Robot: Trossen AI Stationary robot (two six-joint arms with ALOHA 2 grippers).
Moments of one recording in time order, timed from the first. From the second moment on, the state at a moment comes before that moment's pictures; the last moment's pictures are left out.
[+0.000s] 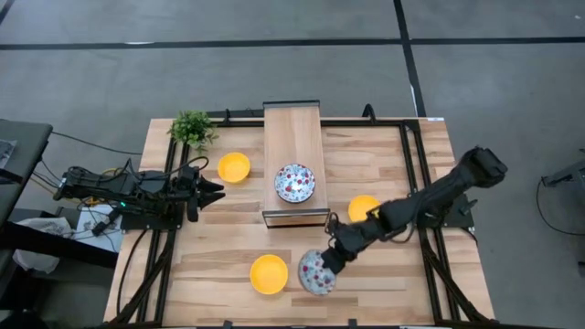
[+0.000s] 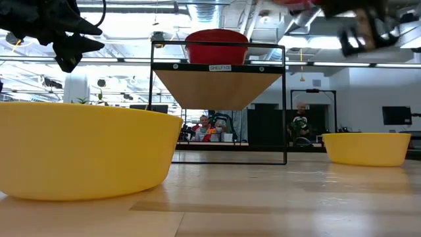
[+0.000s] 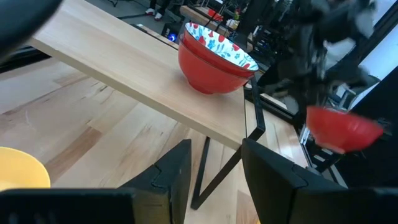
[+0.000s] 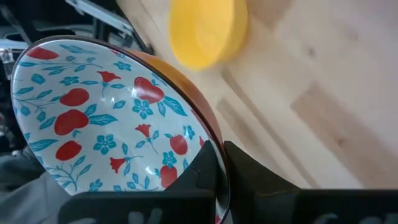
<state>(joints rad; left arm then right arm) -0.21 0.23 0.30 -0.27 -0.29 -0.48 0.44 1.50 1.02 -0.24 -0.13 1.33</state>
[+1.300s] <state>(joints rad) -0.21 0.28 0.30 -0.25 -0.29 -0.48 -0.24 1.93 2.32 -1.57 -0.37 0.42</state>
